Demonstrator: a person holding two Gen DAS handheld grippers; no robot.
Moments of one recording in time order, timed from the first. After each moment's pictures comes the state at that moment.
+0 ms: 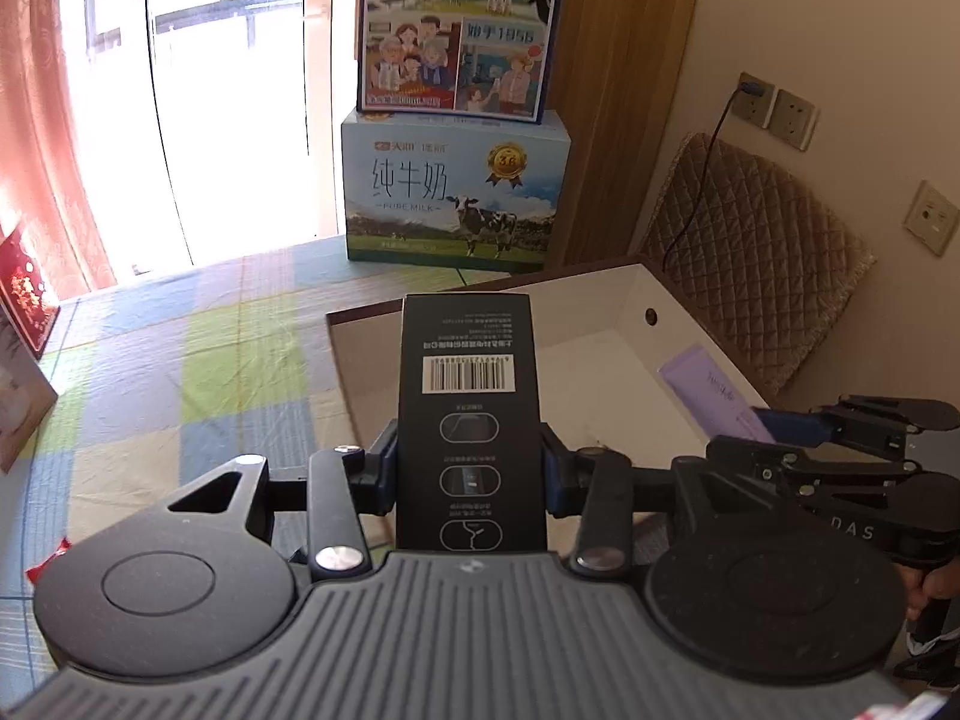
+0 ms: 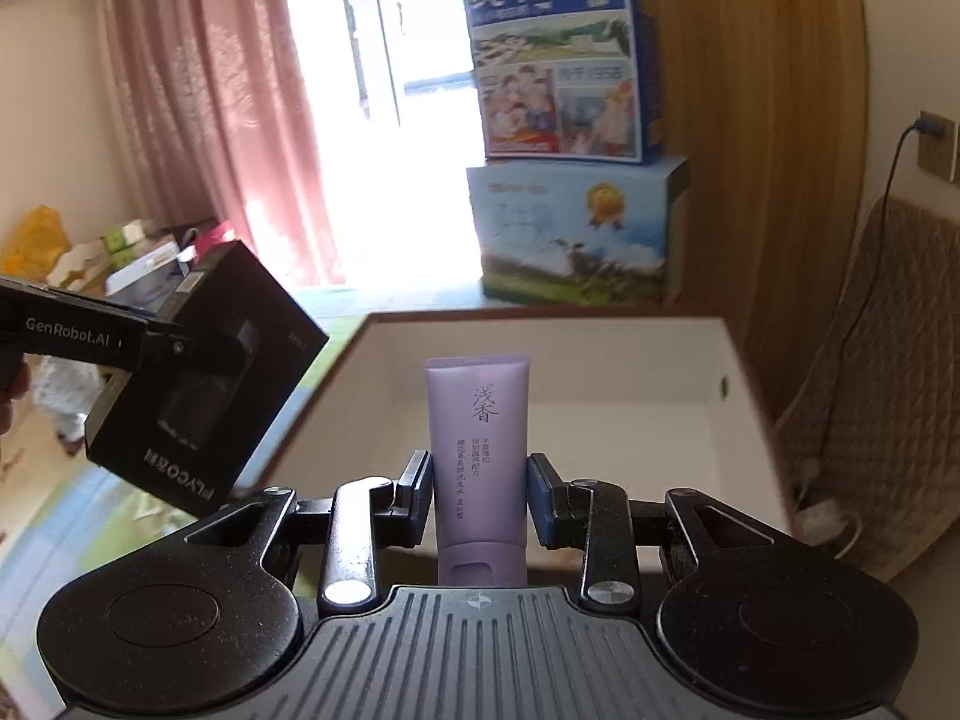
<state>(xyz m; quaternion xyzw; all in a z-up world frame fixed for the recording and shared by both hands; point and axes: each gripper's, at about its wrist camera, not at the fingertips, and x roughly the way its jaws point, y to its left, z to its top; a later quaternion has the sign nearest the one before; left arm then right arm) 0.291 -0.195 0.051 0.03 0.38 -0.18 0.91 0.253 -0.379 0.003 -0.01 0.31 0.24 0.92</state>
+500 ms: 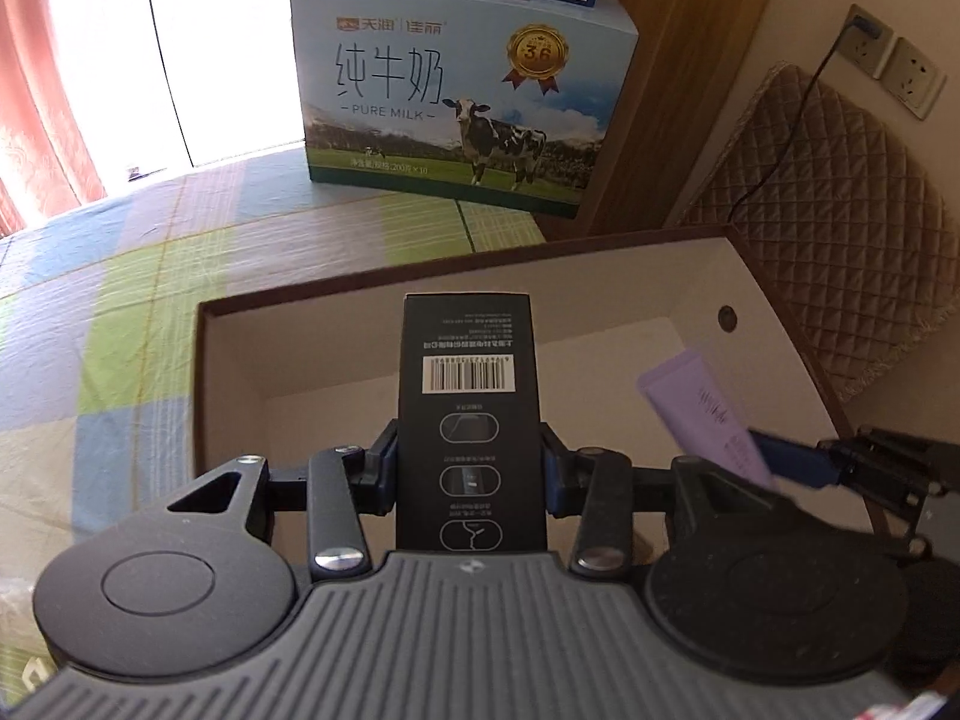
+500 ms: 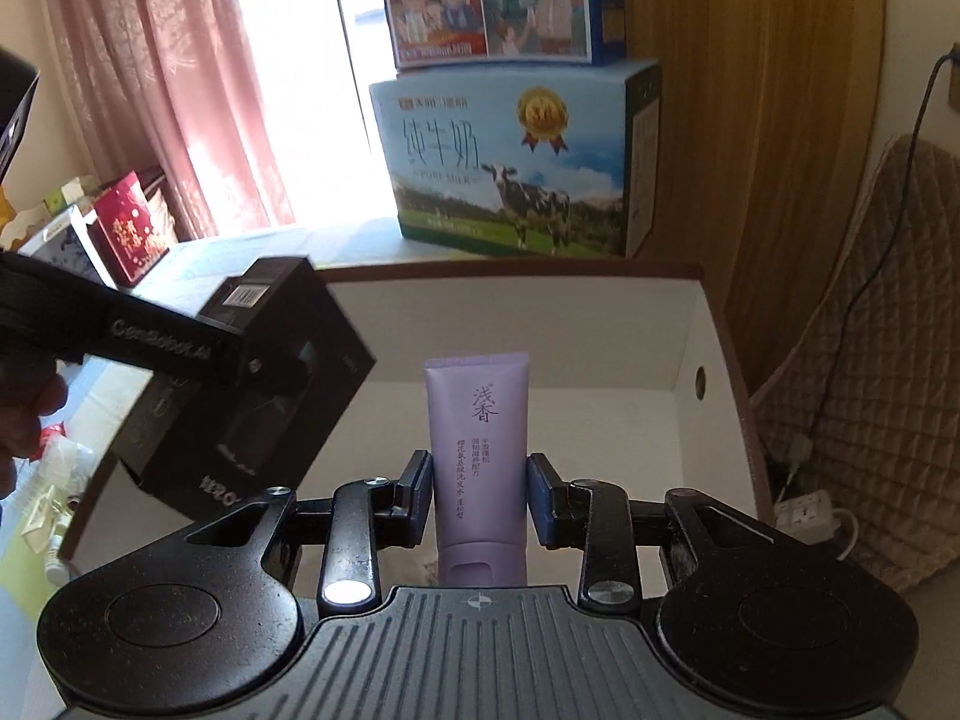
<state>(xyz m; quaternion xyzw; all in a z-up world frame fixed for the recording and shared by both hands) 0.425 -0.276 -0.029 0.02 0.48 -0.13 0.87 0.381 -0.406 -0.062 -0.02 0.40 0.22 0.89</state>
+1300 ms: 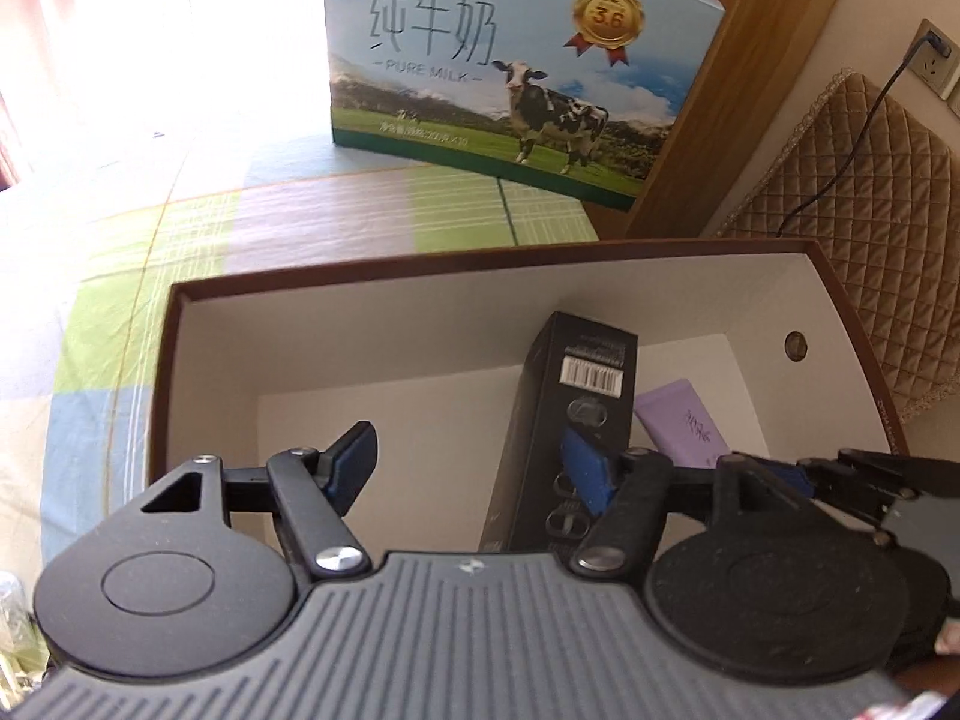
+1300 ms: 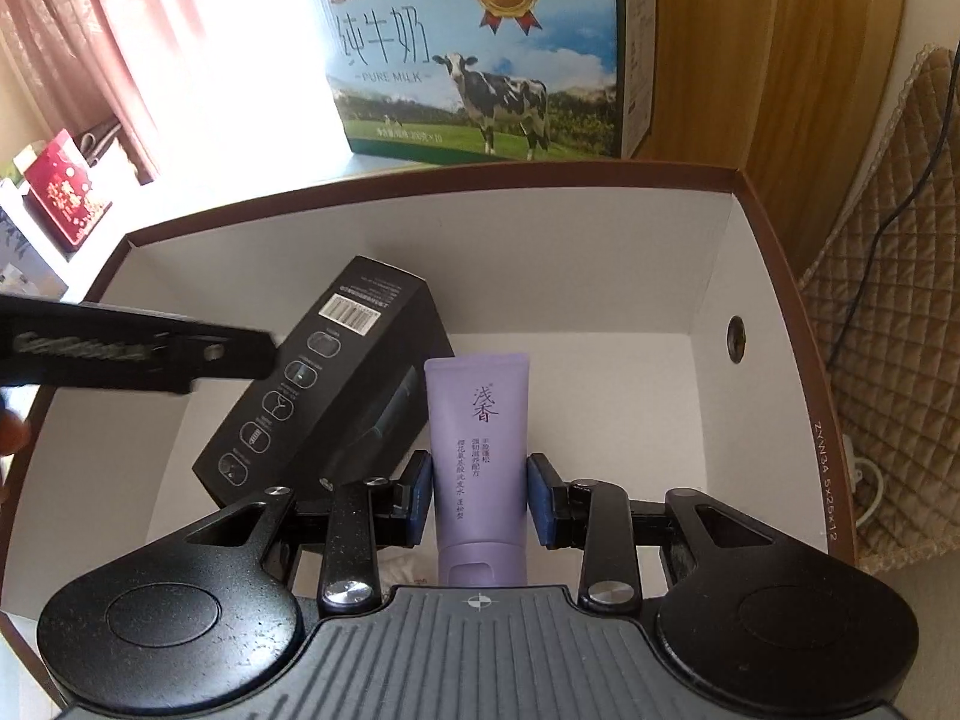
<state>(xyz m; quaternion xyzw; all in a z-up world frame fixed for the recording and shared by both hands) 0.454 -0.269 -0.065 -0.01 0.50 -0.10 0.86 0.446 -0.396 -0.109 -0.03 0.48 0.20 0.85</state>
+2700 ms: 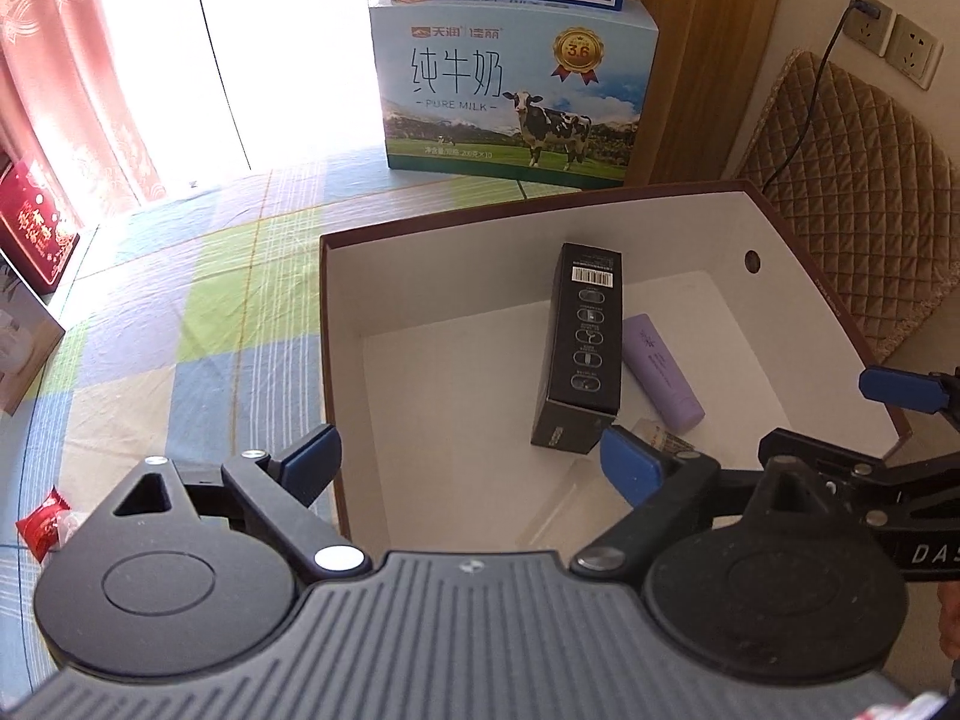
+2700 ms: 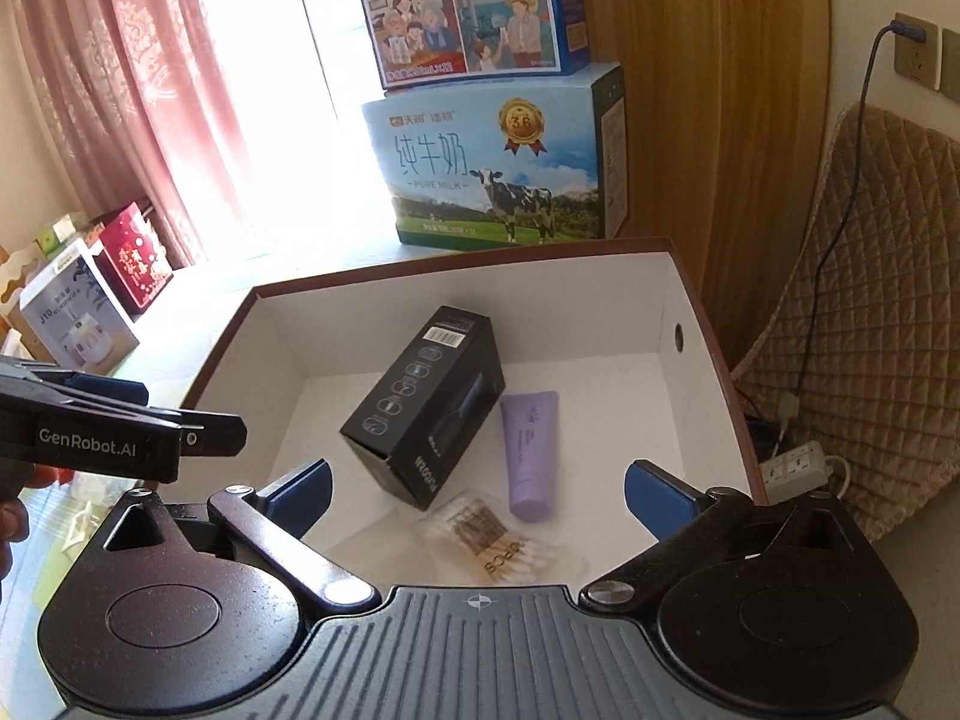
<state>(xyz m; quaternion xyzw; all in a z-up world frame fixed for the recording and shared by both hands) 0.339 -0.237 -0.010 0.05 0.46 -0.09 0.88 0.324 -0.411 -0.038 0.01 0.39 0.20 0.90</state>
